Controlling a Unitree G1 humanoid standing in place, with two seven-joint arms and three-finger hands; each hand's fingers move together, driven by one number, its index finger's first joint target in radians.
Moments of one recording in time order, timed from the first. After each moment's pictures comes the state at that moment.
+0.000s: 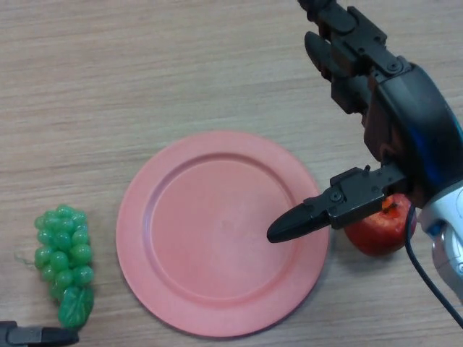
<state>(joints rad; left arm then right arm) 0.23 0.15 0.49 -0.10 -0.02 -0.22 -0.34 -0.32 -0.19 0.18 -0.79 -0.03 0.75 0.13</state>
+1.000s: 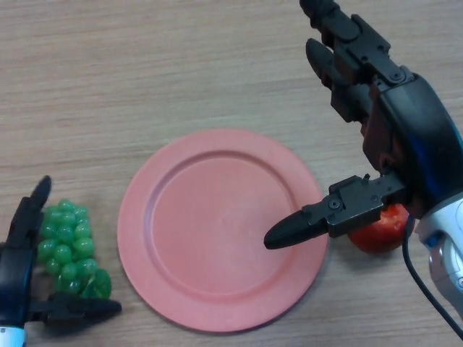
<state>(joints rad) 0.04 0.28 0.19 0.34 0.19 -0.41 0.06 -0.29 -0.19 0.19 -0.82 0.00 0.75 0.08</state>
